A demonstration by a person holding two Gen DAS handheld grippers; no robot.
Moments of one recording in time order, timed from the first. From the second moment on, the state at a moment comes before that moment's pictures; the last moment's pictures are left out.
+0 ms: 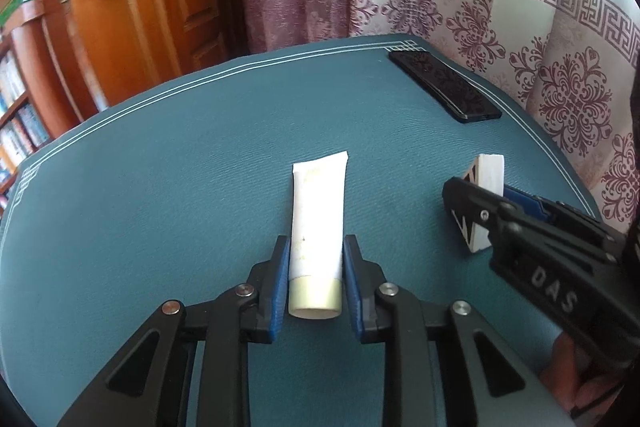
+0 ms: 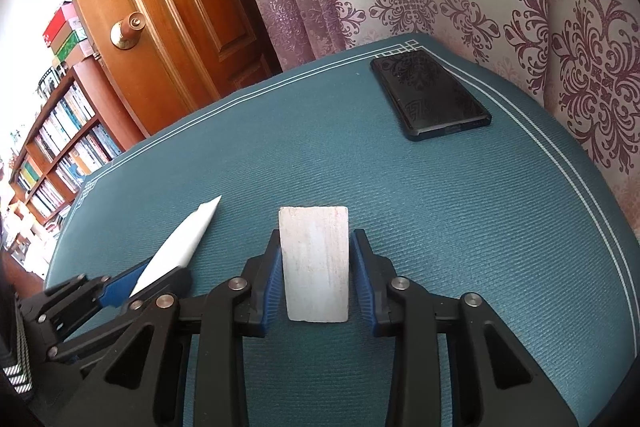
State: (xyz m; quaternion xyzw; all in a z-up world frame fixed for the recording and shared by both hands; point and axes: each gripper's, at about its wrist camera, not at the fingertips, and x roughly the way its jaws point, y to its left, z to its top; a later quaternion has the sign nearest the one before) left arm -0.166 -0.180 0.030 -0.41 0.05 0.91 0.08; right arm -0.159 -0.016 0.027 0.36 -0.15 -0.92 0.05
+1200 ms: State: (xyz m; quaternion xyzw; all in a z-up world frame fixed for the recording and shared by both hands) left arm 0.039 -0.354 0.071 -0.34 -0.02 0.91 -0.22; right arm -0.061 -0.154 0.052 0.38 -0.09 -0.87 0.31
